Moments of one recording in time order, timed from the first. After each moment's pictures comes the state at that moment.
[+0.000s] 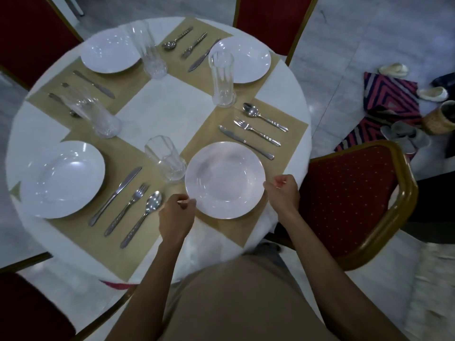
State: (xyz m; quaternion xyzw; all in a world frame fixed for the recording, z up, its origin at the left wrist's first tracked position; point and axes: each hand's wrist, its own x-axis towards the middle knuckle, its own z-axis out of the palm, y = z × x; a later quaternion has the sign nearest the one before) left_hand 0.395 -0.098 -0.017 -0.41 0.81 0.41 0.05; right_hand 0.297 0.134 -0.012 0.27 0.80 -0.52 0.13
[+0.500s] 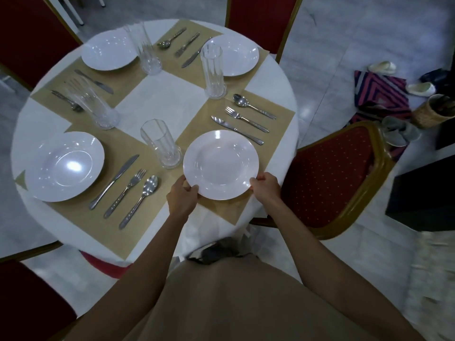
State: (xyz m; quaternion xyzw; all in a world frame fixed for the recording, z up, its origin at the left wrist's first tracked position) left_hand 0.400 -0.071 -0.026 -0.38 0.79 0.49 0.05; right_hand 0.331 0.137 -0.031 0.24 0.82 -0.48 0.21
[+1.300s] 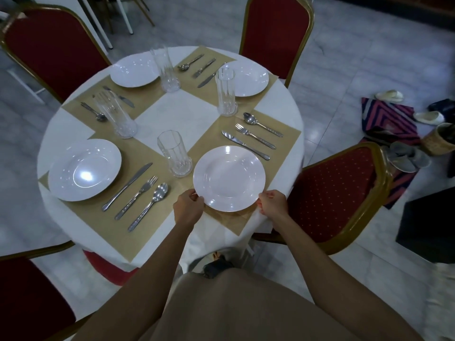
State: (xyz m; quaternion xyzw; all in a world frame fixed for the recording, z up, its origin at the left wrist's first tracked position) left_hand 0.411 -0.066 -0.017 -0.39 0.78 0.49 0.02; right_hand 0.342 0.147 -0.029 0.26 0.78 -0.53 0.21
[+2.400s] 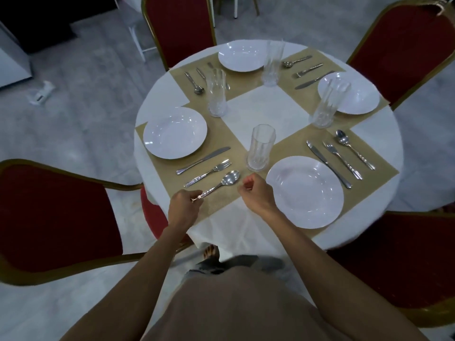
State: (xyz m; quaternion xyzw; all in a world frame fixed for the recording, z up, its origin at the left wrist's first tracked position) left_hand 0.531 -0.201 -0.017 -0.42 0.84 0.34 -0.05; right_hand 0.375 -0.051 -0.001 -0.16 0.86 -0.39 0.30
